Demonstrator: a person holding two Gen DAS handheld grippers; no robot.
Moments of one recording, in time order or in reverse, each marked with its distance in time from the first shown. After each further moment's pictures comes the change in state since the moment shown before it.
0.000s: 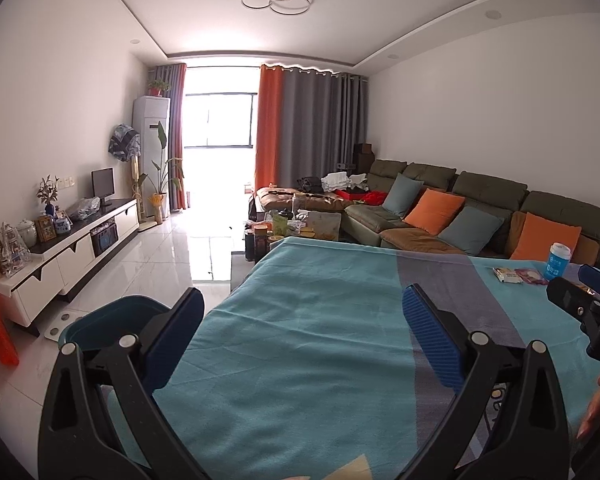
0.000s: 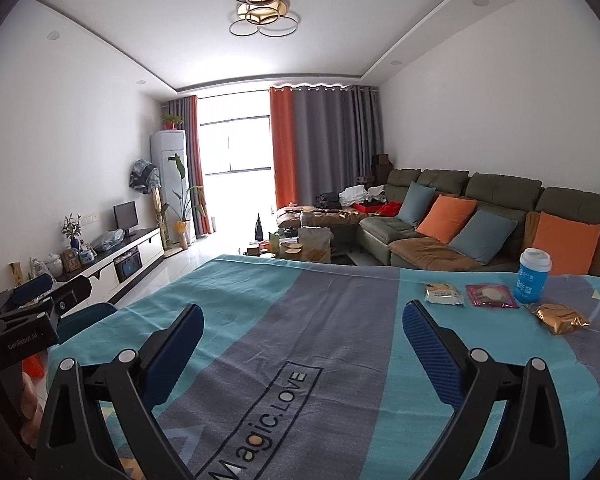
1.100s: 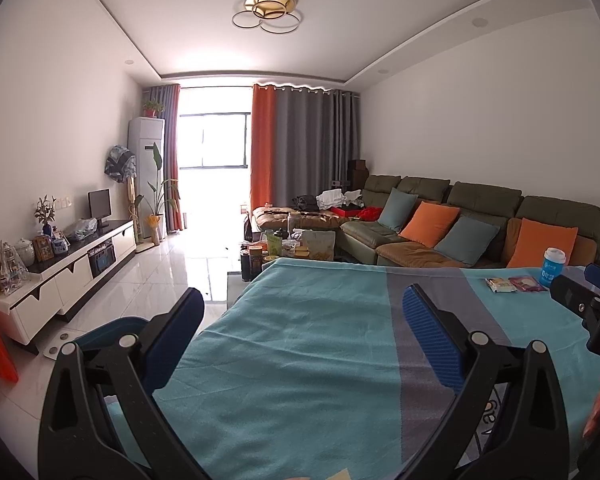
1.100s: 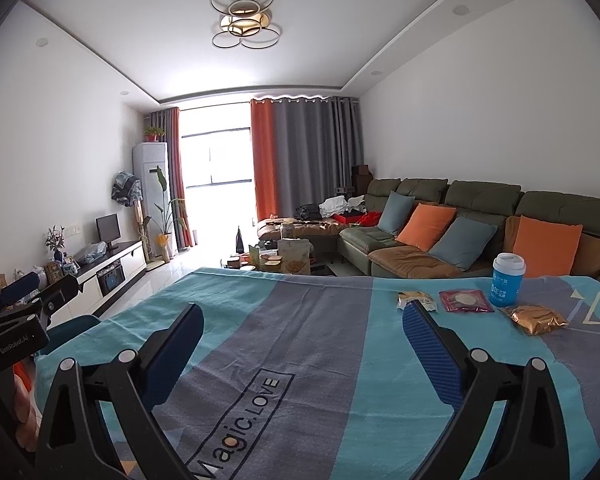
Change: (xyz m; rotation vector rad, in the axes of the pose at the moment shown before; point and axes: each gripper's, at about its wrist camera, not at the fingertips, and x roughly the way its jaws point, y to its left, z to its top) left arm -0.008 -0.014 0.005 0.033 -0.074 -0.012; right arm -0.015 -0.013 0.004 0.017 -0.046 -0.070
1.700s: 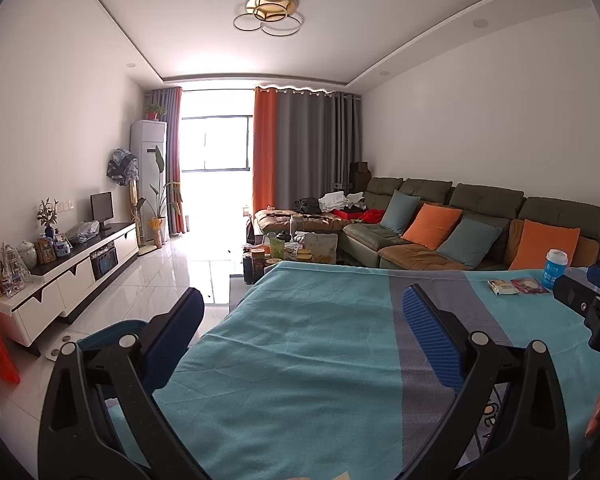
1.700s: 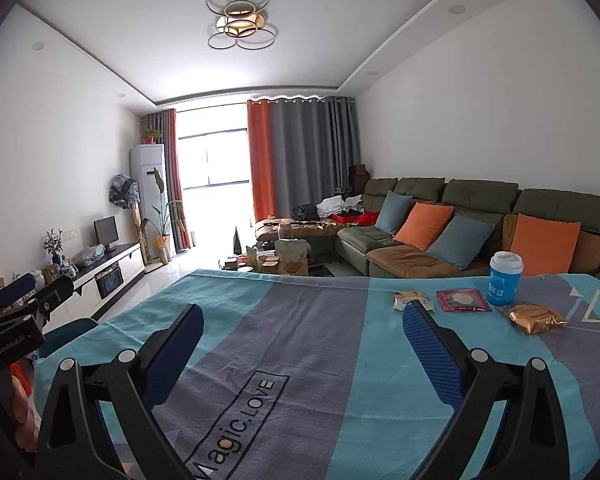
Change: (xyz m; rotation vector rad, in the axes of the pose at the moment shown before) left arm -0.001 0.001 0.002 0.003 -0.008 0.006; right arm -0.001 -0.002 0.000 0.006 0.000 -0.007
